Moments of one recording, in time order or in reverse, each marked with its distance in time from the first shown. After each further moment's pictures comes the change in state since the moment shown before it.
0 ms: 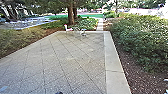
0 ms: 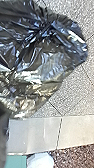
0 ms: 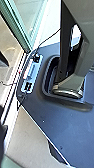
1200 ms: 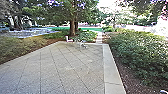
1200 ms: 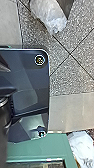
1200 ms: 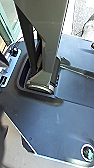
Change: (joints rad) left arm 0.435 0.314 -0.187 0.172 -0.053 0.034; right arm -0.006 0.003 0.000 0.002 -0.003 0.002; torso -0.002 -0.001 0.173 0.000
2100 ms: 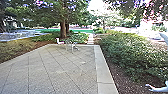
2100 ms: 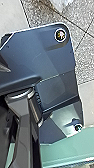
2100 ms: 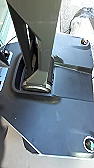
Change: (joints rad) left arm 0.246 0.206 -0.255 0.208 -0.164 0.000; right arm 0.007 0.000 -0.005 0.000 0.010 0.006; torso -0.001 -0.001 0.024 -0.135
